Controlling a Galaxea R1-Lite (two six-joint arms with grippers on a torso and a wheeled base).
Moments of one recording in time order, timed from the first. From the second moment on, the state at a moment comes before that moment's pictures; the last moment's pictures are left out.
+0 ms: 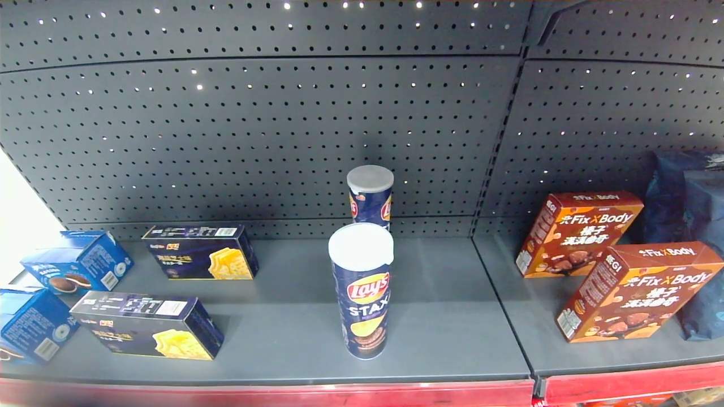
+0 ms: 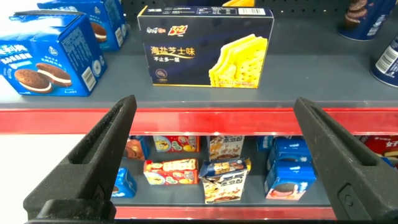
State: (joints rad) left arm 0.00 0.00 0.00 0.00 0.03 -0.01; right arm 0.16 0.73 -0.27 -0.62 -0.21 -0.22
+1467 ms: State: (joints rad) left arm 0.00 0.00 0.00 0.00 0.03 -0.01; right arm 0.00 0.01 0.00 0.00 -0.03 0.00
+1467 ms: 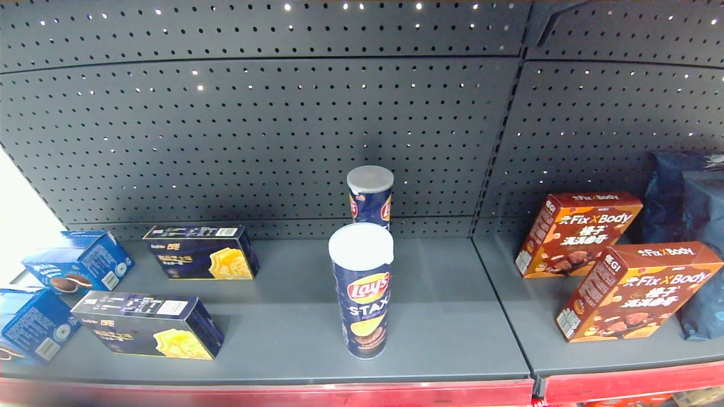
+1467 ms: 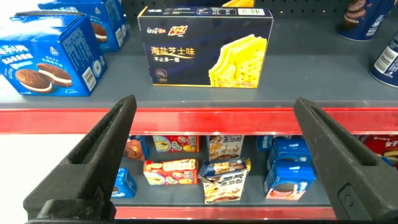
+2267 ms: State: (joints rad) left arm 0.00 0.00 0.00 0.00 -0.02 0.04; right arm 0.00 0.00 0.00 0.00 -0.03 0.00
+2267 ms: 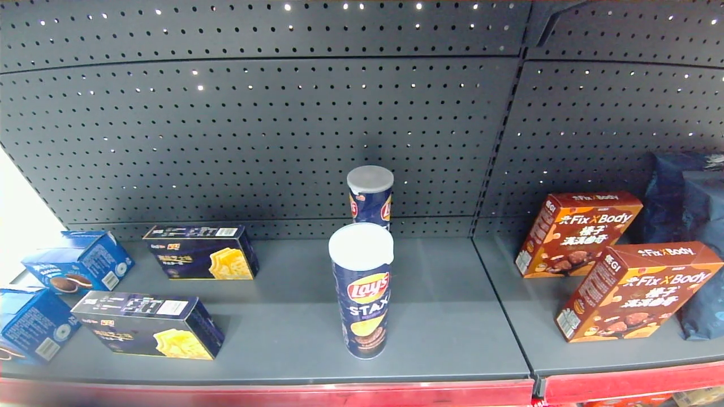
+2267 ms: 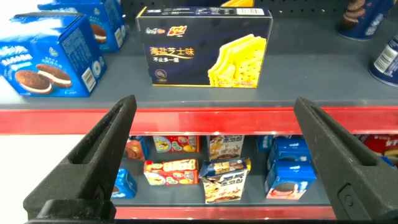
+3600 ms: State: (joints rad) left arm -0.50 1.16 -0.70 -0.14 -0.22 -0.04; right arm 0.00 0.00 0.00 0.00 -0.03 0.00
